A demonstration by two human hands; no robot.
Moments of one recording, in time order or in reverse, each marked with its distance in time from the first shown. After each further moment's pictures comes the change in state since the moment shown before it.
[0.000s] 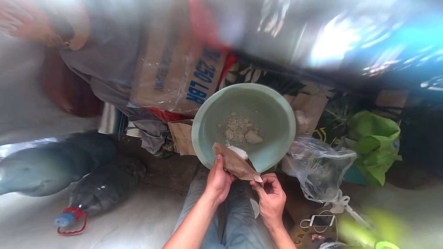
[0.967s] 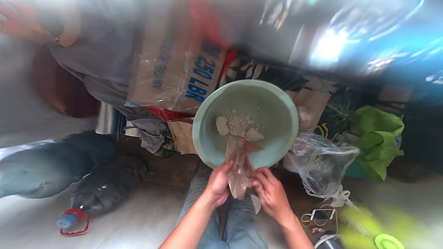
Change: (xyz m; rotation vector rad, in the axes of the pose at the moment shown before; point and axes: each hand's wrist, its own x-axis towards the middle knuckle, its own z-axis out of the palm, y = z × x) left_hand -0.020 0.017 -0.002 0.153 -0.064 -0.147; right_hand 0.026 -0.015 -0.015 -0.754 -0.554 -0.171
